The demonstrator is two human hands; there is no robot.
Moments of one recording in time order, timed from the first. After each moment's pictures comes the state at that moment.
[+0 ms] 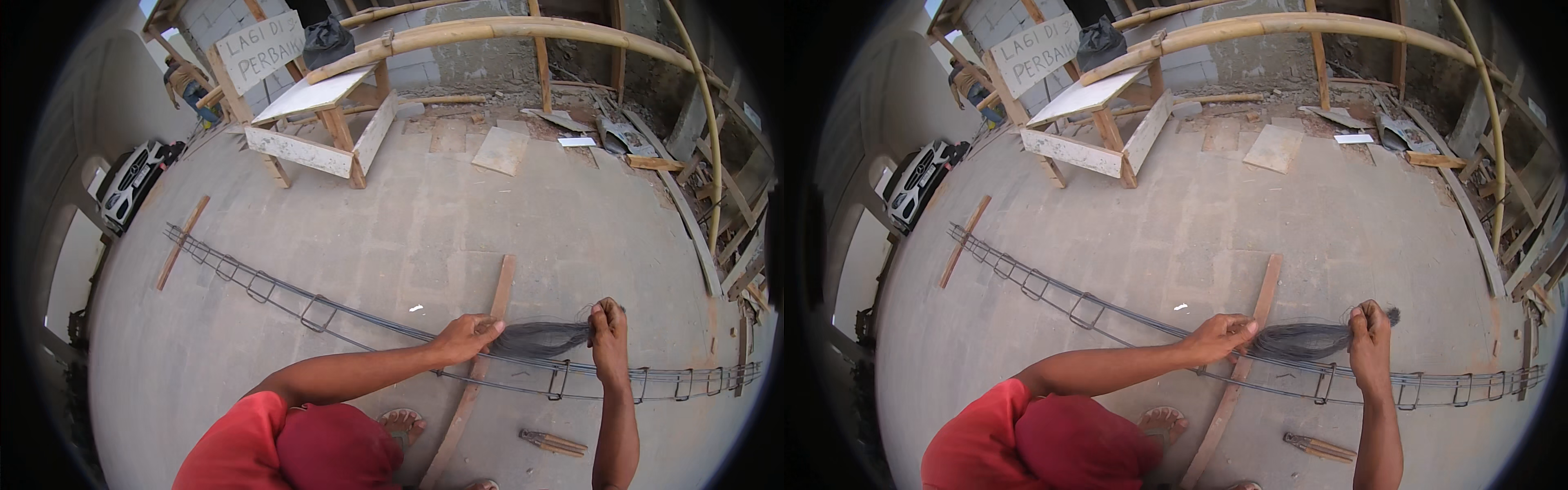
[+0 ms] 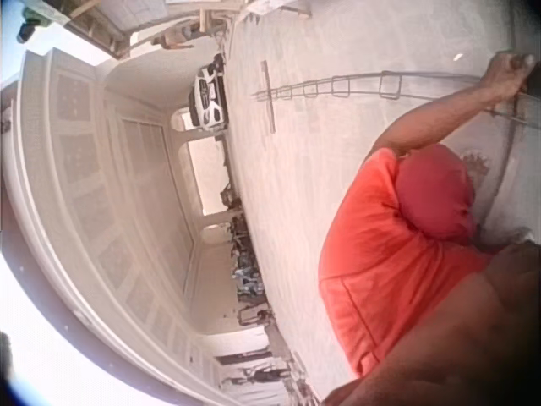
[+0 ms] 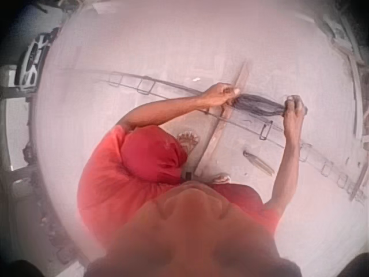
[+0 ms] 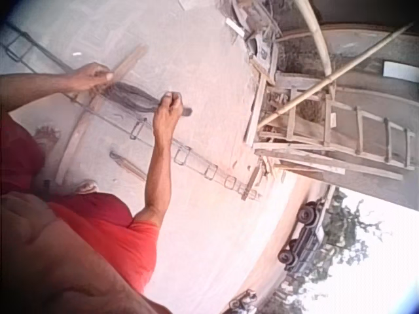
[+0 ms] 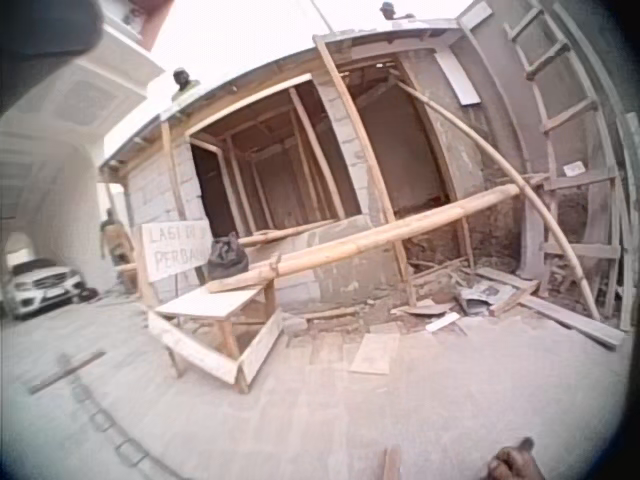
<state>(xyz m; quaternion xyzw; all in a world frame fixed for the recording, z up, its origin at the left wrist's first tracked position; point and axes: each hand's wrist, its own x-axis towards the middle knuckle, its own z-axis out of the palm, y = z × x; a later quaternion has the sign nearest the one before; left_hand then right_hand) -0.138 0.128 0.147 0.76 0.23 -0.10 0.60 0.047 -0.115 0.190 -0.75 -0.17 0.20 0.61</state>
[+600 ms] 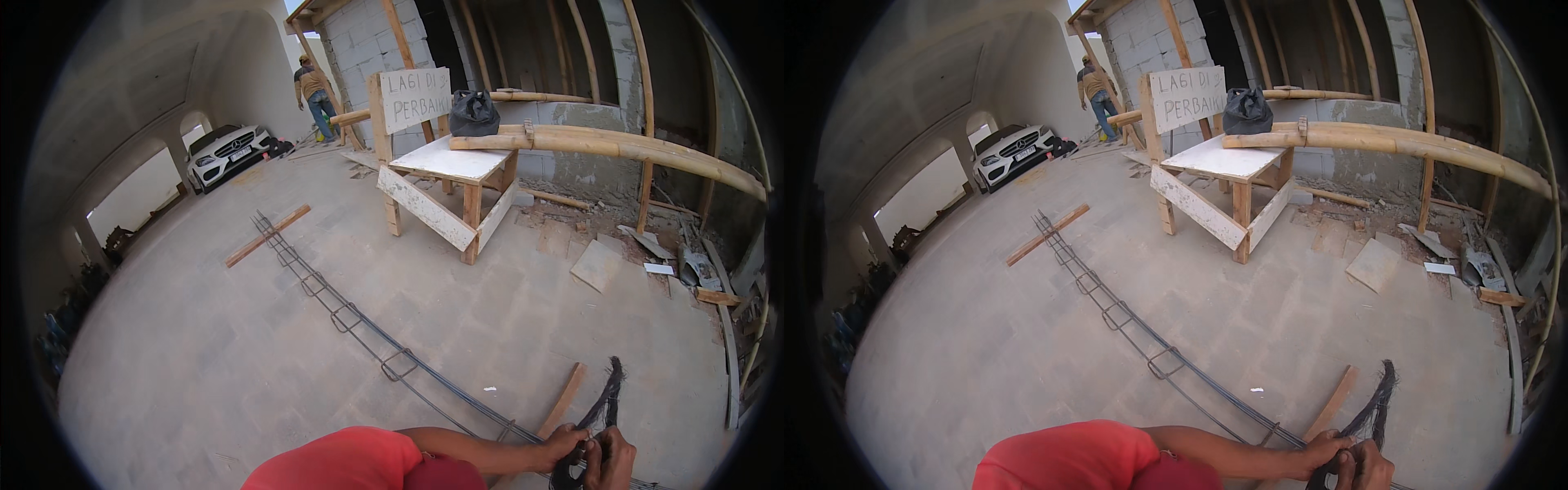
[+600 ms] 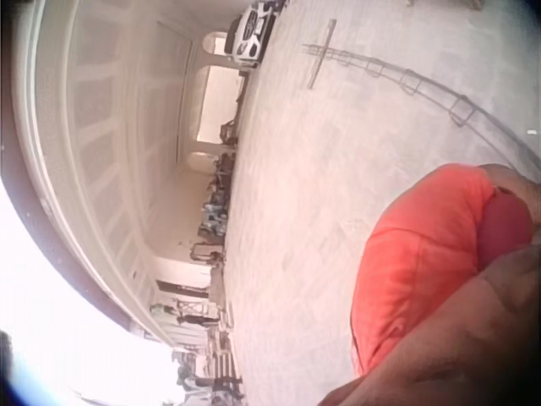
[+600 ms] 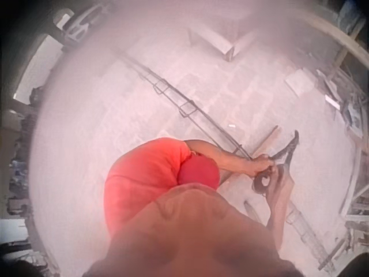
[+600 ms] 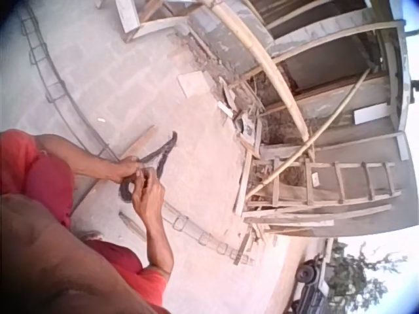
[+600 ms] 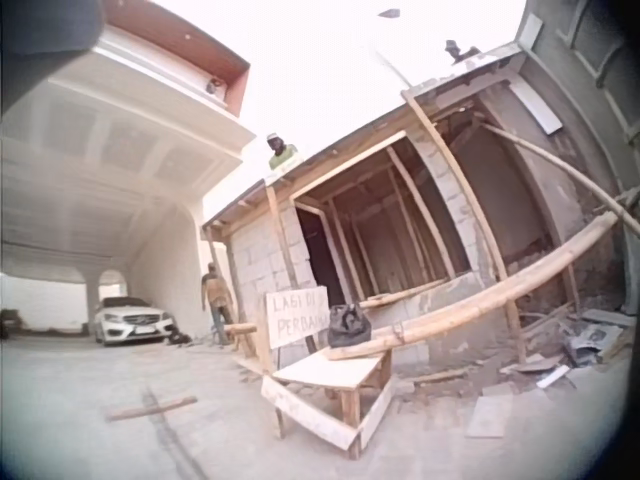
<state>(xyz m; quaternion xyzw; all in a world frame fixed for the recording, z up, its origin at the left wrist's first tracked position) -0.099 0.037 0.131 0.40 0.35 0.00 0.84 -0.065 -0.096 0.307 -0.78 -0.49 0.12 0.38</state>
